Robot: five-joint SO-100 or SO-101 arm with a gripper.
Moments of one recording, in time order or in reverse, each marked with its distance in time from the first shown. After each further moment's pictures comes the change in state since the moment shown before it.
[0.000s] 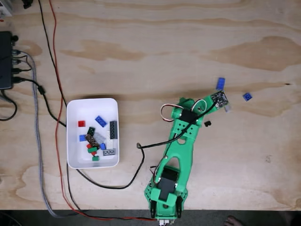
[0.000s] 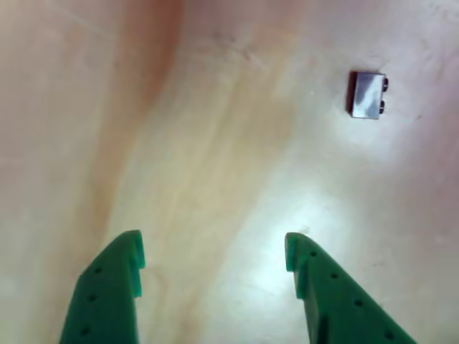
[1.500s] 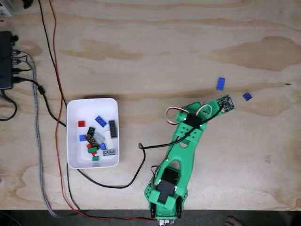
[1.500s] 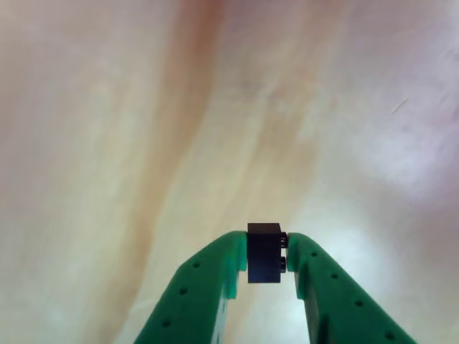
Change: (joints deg) arm -4.3 5.0 -2.4 -1.3 6.3
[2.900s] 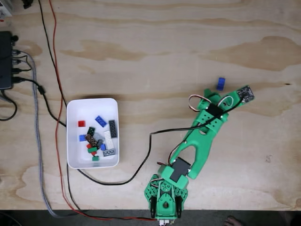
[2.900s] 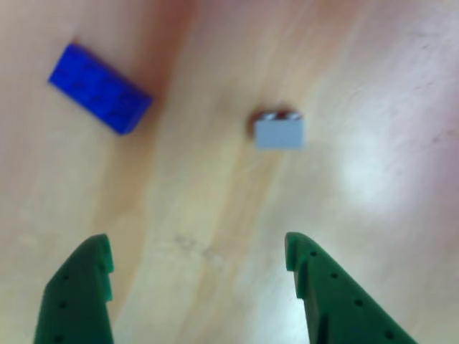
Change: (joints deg) arm 19.1 -25.6 -14.6 -6.8 -16.6
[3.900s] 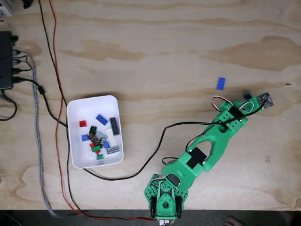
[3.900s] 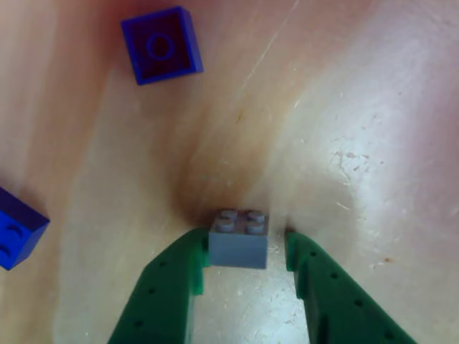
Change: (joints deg) arm 7.7 -16.3 -9.9 -4.7 -7.9
